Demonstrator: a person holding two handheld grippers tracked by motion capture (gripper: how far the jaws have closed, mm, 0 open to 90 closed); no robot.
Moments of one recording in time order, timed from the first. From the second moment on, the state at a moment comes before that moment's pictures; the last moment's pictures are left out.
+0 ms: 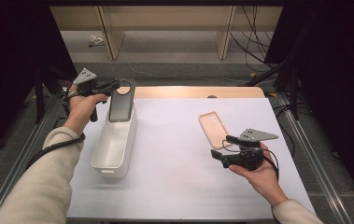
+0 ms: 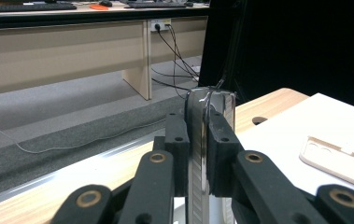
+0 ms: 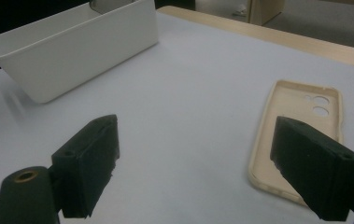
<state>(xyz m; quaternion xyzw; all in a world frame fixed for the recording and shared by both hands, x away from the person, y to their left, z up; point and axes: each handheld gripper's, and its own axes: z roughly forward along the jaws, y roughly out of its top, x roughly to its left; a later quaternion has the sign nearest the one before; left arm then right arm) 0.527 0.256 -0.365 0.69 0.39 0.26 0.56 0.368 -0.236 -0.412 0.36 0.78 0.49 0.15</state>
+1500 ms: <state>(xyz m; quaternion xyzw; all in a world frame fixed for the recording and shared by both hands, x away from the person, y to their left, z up) 0.535 0.257 -0.389 0.69 0.41 0.24 0.54 0.369 -0.235 -0.414 0.36 0.79 0.49 0.14</state>
